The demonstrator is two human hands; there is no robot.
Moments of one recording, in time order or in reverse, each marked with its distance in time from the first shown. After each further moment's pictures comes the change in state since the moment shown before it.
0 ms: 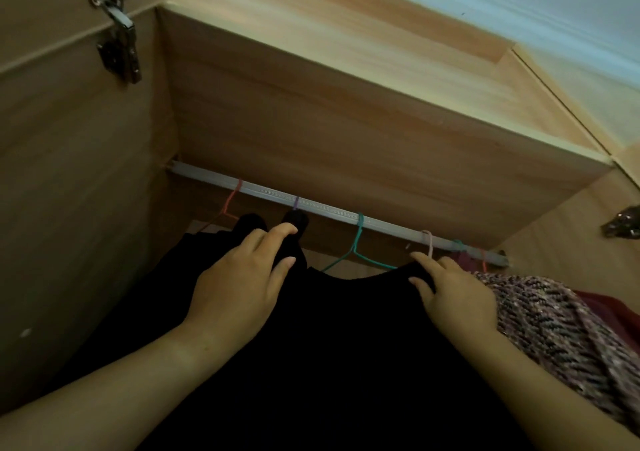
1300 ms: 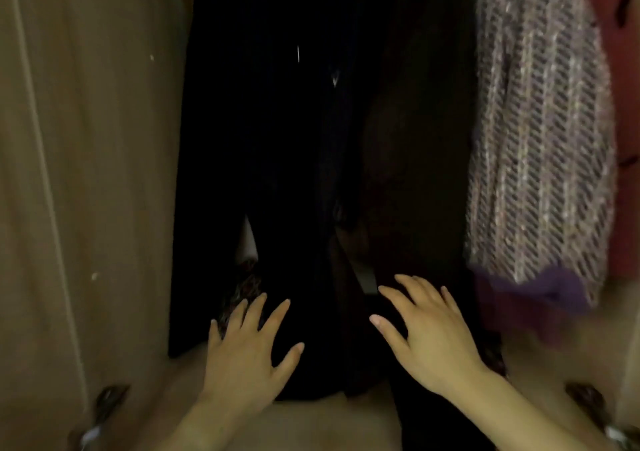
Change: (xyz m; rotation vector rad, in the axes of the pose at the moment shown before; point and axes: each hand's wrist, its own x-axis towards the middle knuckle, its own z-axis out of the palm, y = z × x) left_hand -0.432 0.174 -0.171 0.399 -1.127 -0.448; right_hand -0.501 -0.069 -0.162 0.363 -0.851 -0.028
